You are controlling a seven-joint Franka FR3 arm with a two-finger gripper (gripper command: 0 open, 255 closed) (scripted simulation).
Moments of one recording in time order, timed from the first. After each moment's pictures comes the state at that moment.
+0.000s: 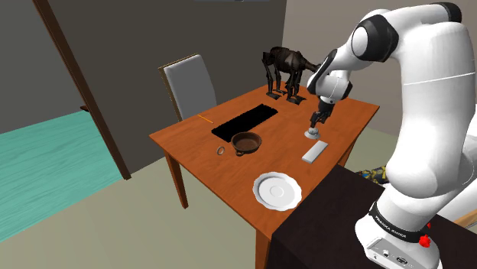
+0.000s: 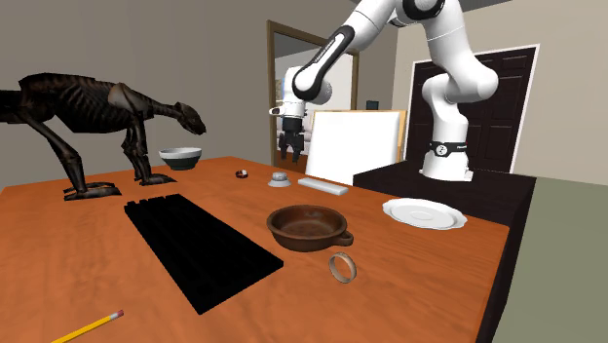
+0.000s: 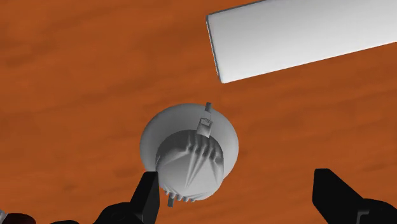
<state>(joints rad) -0.34 0.48 -0.41 -2.06 0.54 2.54 -1.00</state>
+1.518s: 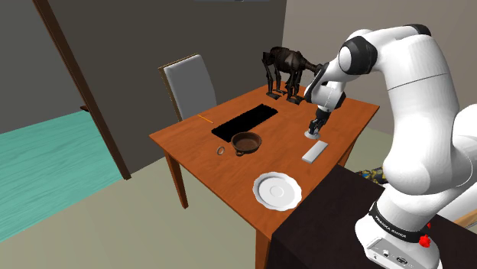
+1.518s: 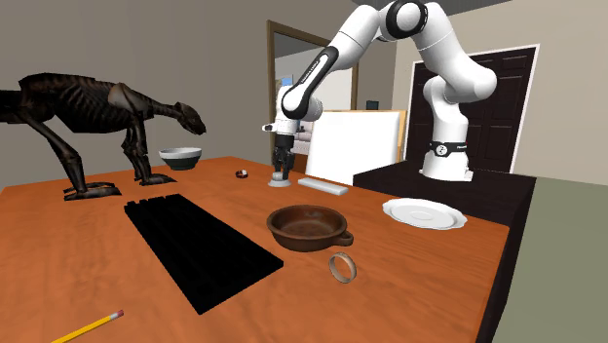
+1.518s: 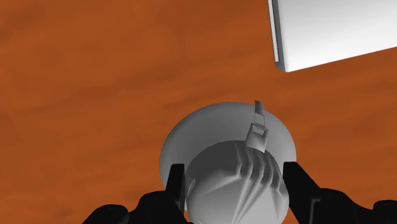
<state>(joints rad) -0.43 0.68 -0.34 -1.90 0.63 2.58 -1.07</state>
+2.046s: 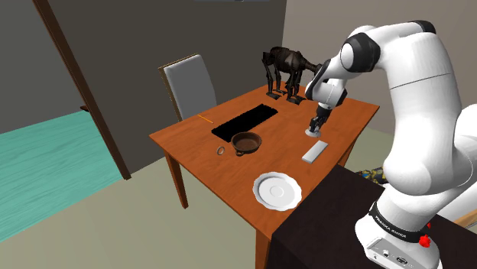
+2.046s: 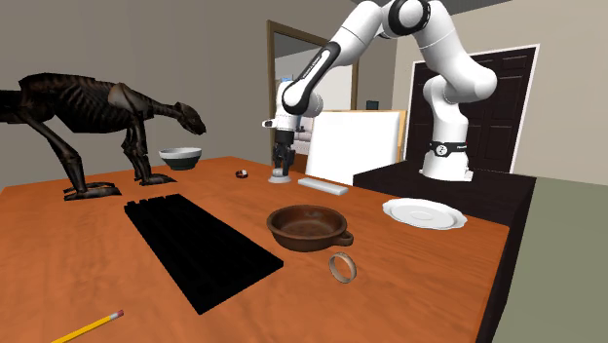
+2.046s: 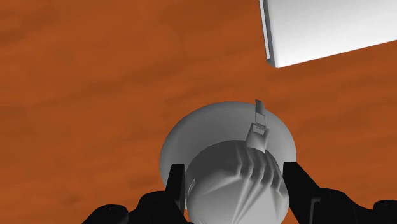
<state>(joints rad) -0.42 0.65 -0.35 -1.92 0.61 2.56 -1.06</state>
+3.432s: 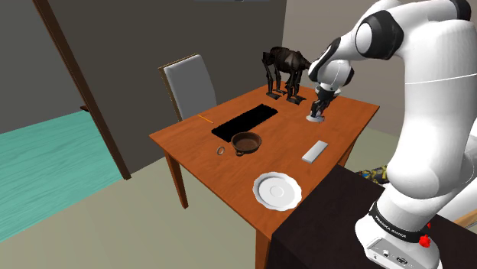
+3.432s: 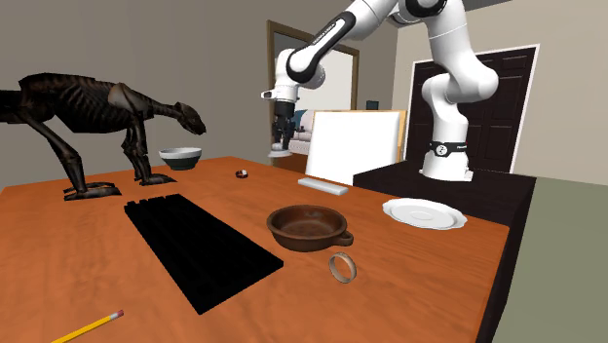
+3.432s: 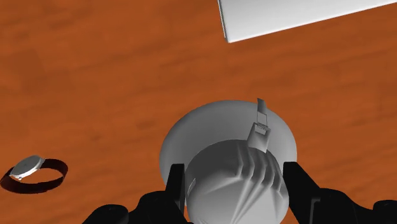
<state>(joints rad) -0.32 0.44 -0.46 -1.95 0.46 2.41 -0.92</state>
